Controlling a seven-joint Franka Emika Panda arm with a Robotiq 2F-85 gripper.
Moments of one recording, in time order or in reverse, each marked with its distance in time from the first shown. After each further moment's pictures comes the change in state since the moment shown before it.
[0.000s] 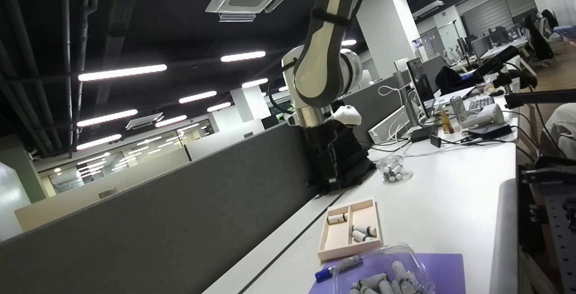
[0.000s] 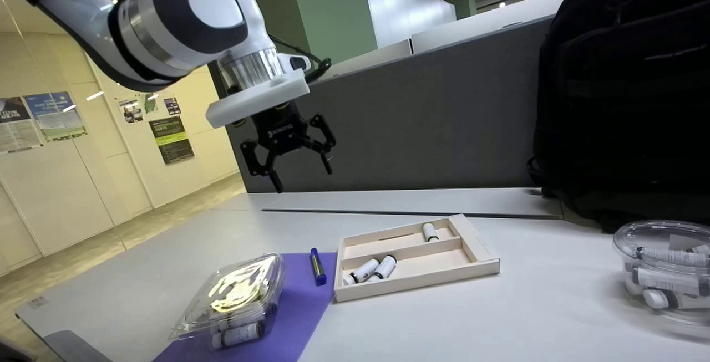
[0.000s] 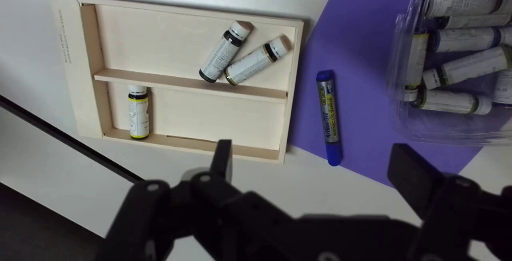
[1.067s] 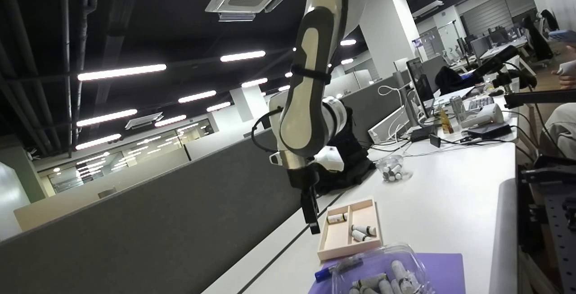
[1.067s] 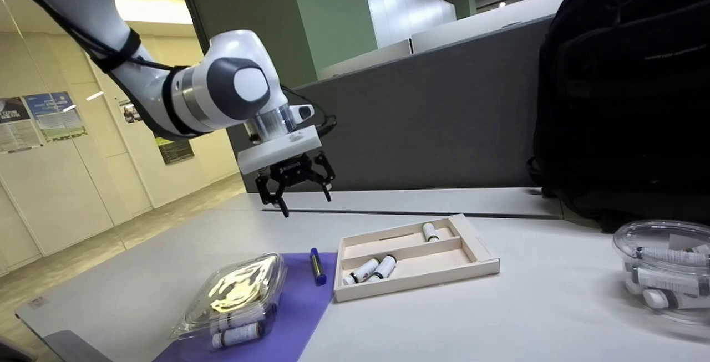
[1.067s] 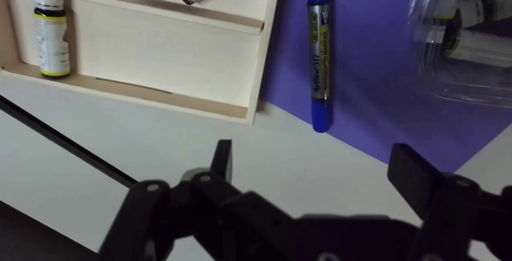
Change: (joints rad) arm -0.015 0.310 0.113 0.175 0.014 0.164 -0.007
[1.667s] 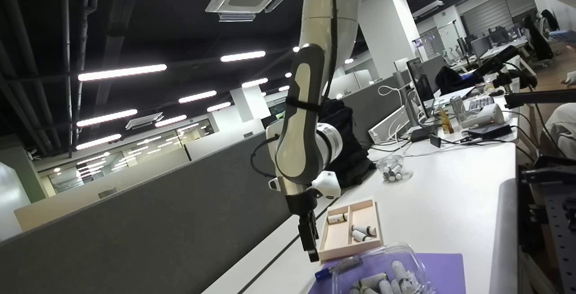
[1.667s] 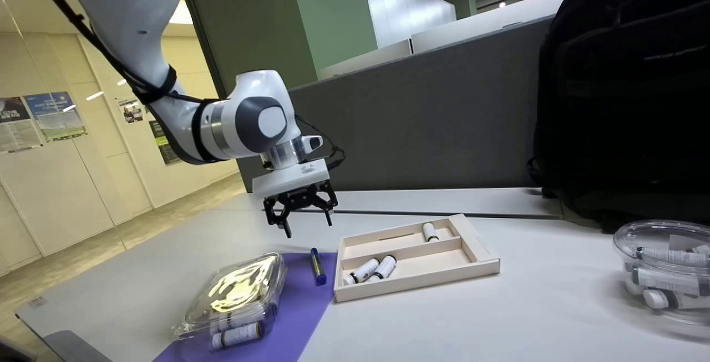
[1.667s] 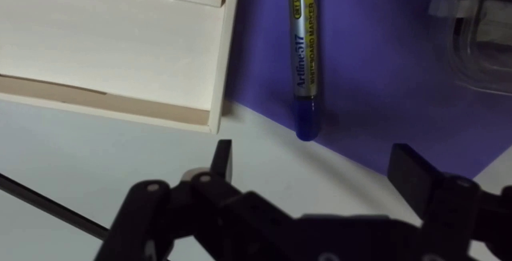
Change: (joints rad) arm -0.058 0.196 0.086 0.133 0.003 0.001 -0.001
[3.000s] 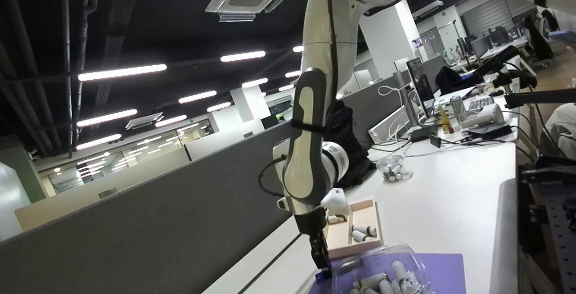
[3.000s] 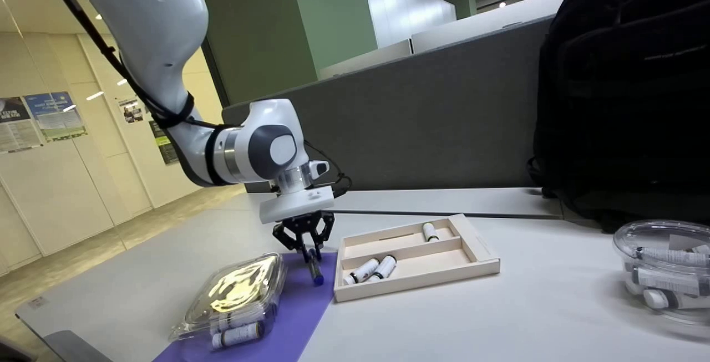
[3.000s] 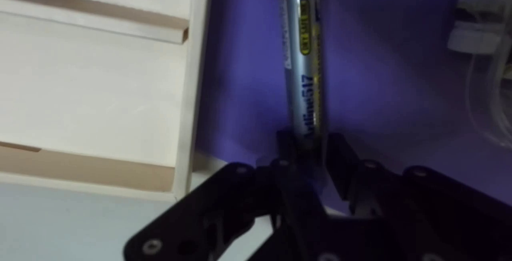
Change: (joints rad) arm -0.011 0.118 0.008 0.046 -0.013 0.001 0.000
